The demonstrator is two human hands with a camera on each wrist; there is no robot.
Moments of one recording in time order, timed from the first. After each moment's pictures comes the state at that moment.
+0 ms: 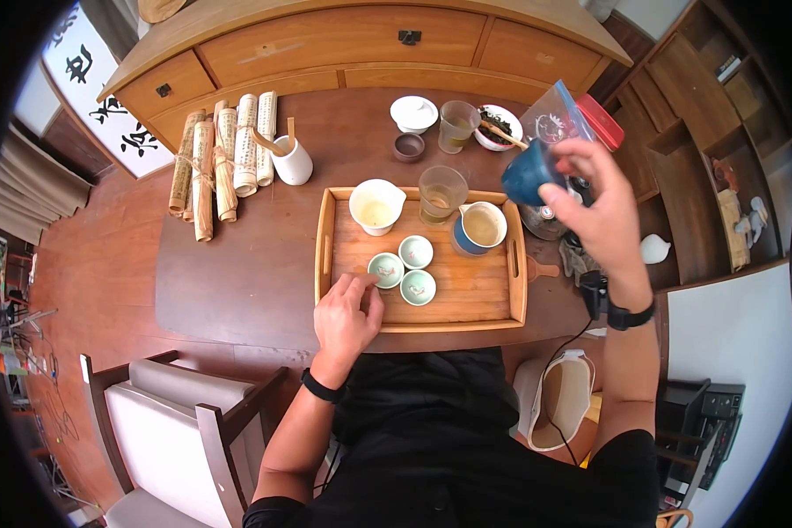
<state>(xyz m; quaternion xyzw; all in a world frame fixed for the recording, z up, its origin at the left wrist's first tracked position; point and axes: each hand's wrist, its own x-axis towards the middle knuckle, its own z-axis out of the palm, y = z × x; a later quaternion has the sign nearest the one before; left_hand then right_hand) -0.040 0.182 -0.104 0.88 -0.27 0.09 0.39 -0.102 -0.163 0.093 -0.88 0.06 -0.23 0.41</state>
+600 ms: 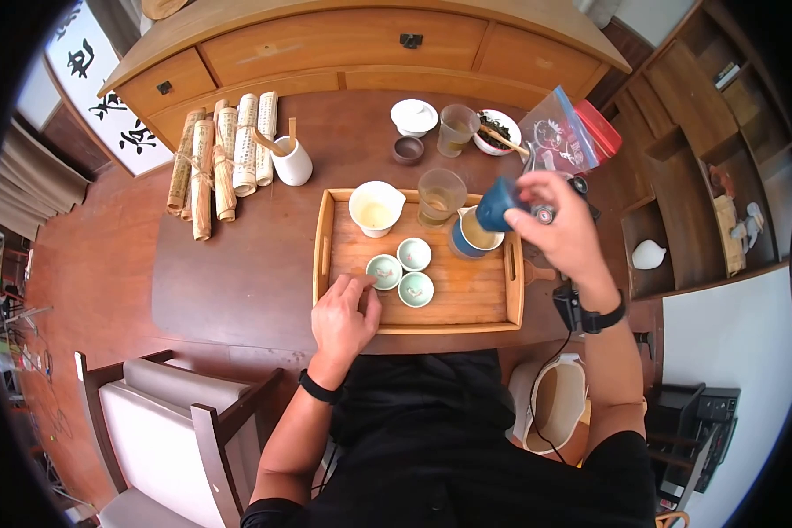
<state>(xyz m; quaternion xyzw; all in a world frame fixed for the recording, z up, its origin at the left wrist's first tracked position) -0.039 0.181 -0.106 0.87 -0.27 0.11 0.39 -0.098 -0.162 0.039 -0.87 0.09 -0.15 0.47</state>
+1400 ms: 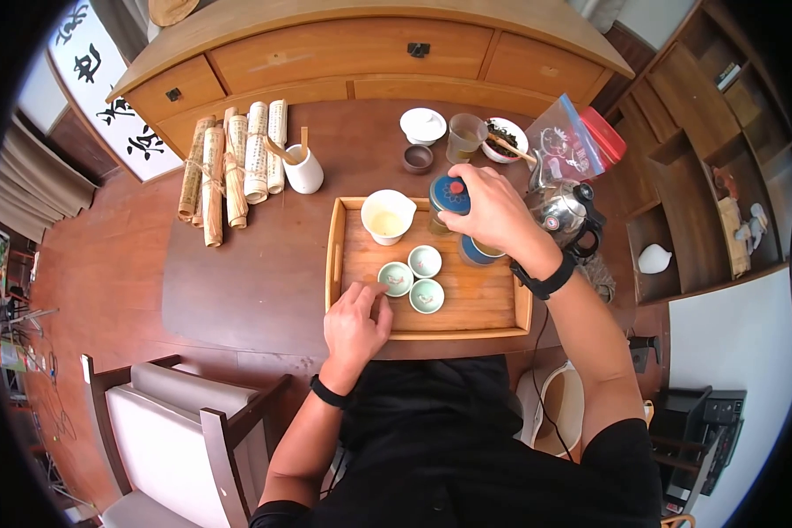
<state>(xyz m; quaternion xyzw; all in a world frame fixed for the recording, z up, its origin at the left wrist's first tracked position) -0.038 0.184 -0.106 0.87 -0.28 0.11 0.39 -0.008 -0.117 -0.004 -0.97 0.00 -0.11 0.22</state>
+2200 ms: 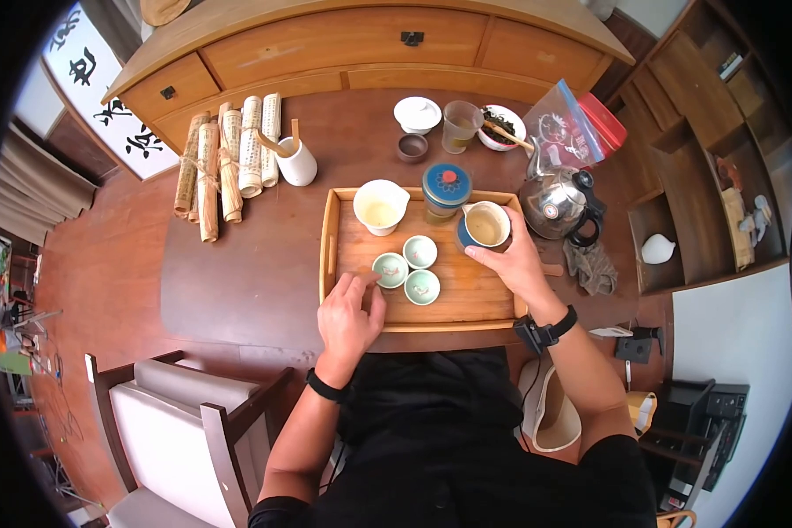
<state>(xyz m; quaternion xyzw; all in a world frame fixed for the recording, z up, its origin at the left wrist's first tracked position) -0.039 0.181 -0.108 0.87 -0.26 0.10 0.40 -0.102 -0.132 -0.096 -0.81 0.15 -0.16 0.54</state>
